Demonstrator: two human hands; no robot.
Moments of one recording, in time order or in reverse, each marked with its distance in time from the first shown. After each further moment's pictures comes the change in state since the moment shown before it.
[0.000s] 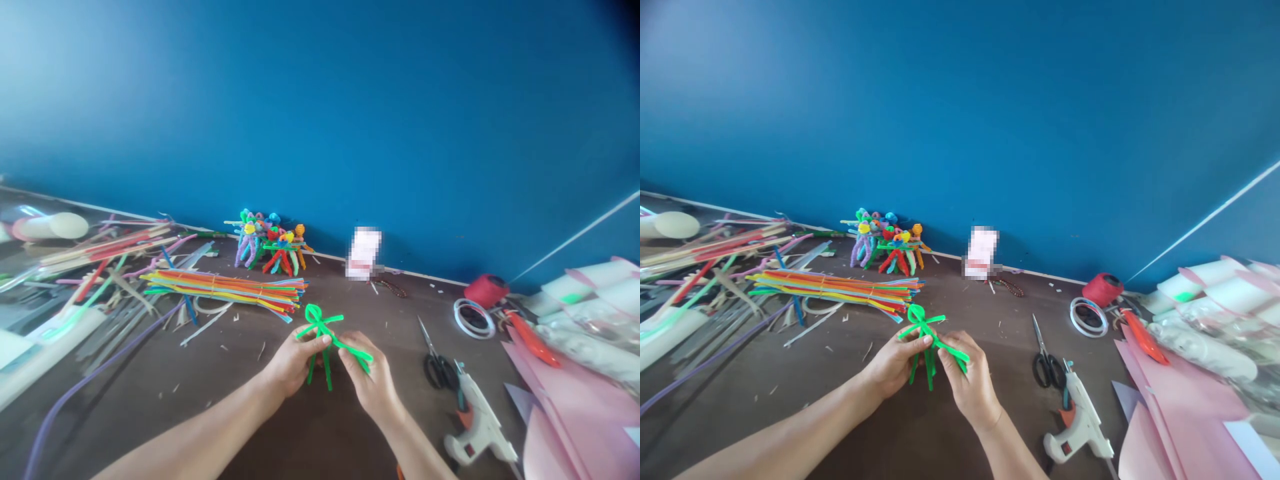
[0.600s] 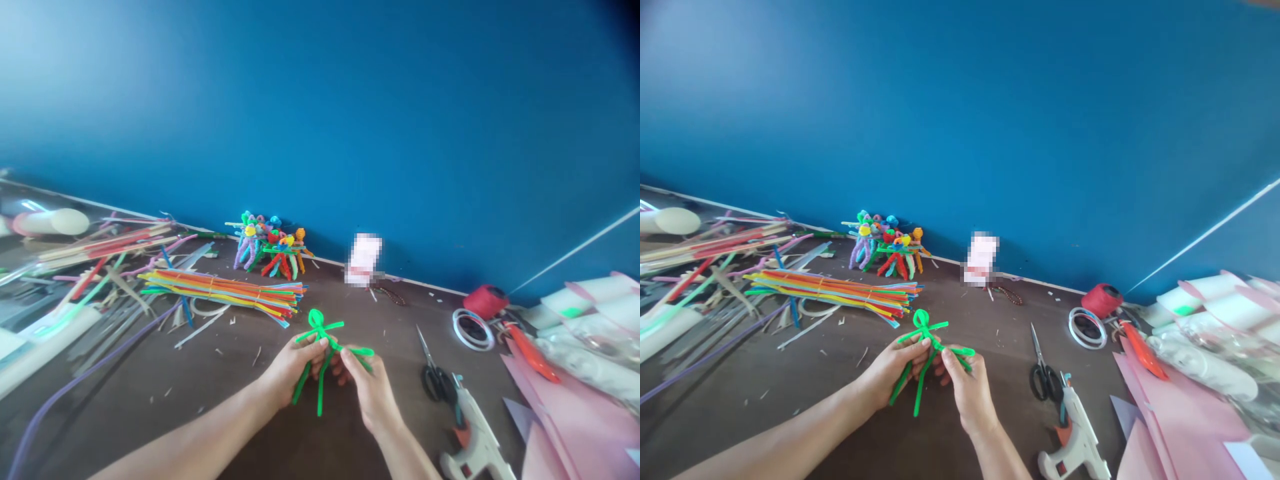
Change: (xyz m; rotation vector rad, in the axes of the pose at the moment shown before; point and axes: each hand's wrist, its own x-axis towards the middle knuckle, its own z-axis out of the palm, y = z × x) left_hand -0.001 0.000 0.004 0.067 -0.096 -0.016; right_hand -0.006 0.018 0.010 0.453 0.092 0.443
